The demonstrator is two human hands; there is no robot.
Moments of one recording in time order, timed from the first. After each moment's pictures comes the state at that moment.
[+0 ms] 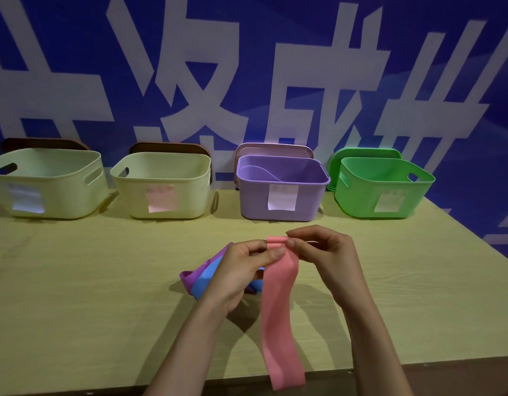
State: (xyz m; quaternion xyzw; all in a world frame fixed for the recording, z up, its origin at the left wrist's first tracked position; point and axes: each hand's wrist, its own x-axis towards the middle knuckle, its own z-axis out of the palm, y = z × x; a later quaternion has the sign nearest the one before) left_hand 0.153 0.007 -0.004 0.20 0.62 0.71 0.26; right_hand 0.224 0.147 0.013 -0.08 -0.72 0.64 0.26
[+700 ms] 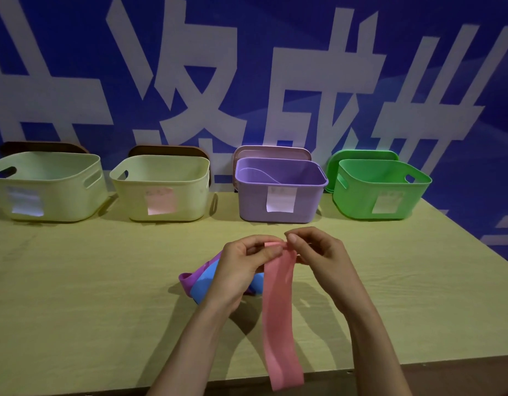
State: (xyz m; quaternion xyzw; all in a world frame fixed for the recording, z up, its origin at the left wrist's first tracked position) left_hand 0.154 0.009 -0.004 0.21 0.62 0.73 0.20; right_hand 0.227 0.147 0.010 -0.09 -0.75 0.61 0.22
